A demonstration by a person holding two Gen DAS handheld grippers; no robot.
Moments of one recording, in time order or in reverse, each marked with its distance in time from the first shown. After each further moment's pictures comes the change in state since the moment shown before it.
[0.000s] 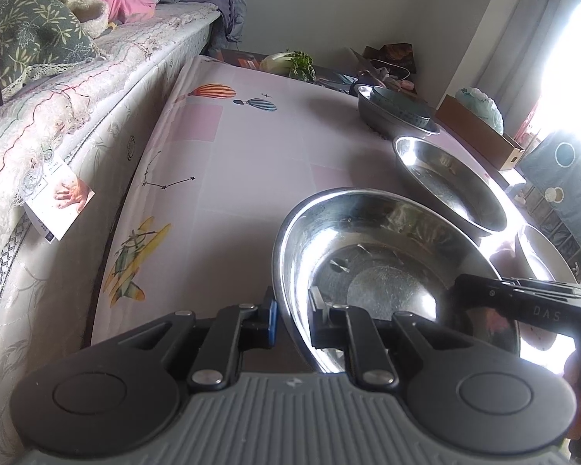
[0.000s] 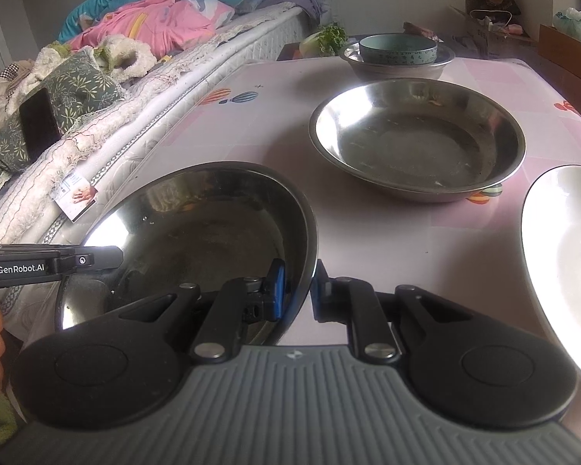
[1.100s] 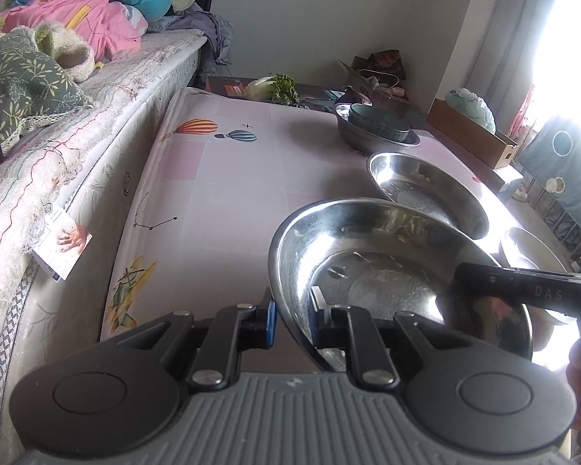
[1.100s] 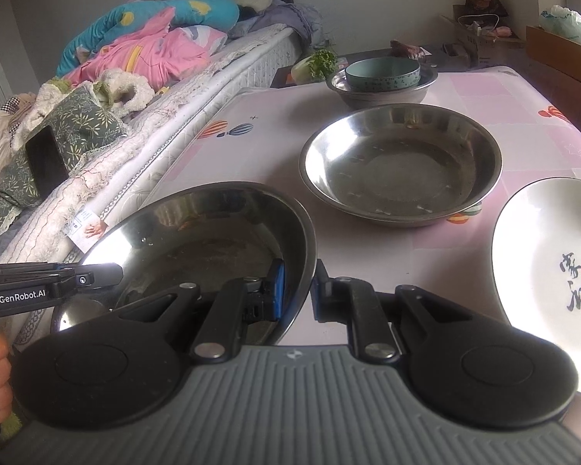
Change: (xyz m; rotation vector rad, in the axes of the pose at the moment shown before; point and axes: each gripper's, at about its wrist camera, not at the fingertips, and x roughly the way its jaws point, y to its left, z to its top) left arm -0.022 -0.034 0.011 0.081 -0.046 0.030; right arm -0.029 -0.015 0.011 0.078 -0.061 0.015
